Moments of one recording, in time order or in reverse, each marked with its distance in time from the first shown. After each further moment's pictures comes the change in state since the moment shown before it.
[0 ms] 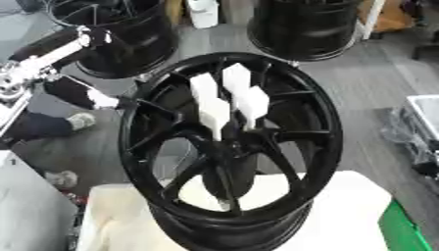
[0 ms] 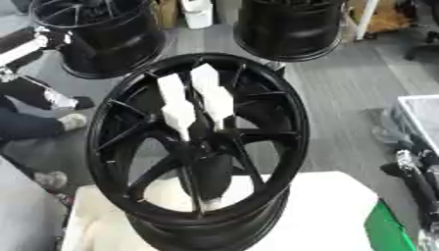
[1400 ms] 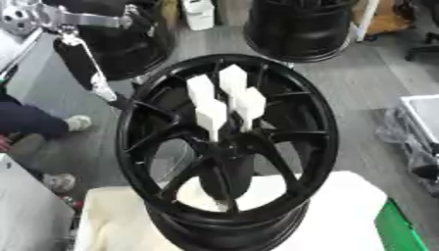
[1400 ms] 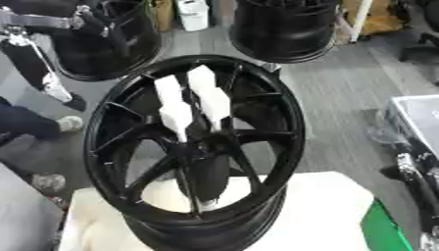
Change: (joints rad) left arm -0.332 -0.038 -0.165 0.037 -0.012 -0.129 -0.408; right arm -0.003 0.001 0.016 0.006 0.000 -0.003 0.023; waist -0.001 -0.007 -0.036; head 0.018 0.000
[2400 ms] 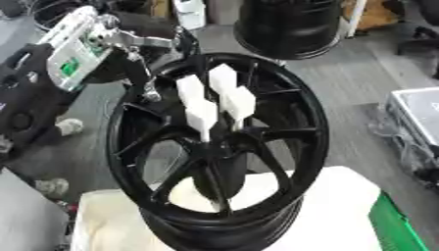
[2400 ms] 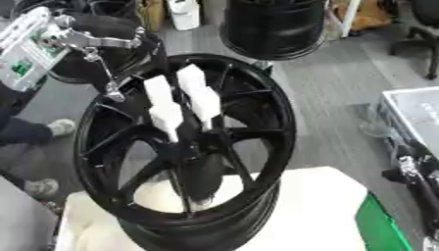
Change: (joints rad) left arm -0.054 -0.211 -0.050 0.227 -0.289 -0.093 0.093; right arm -0.005 0.000 0.011 0.000 -0.003 0.000 0.014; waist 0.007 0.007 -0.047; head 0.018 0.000
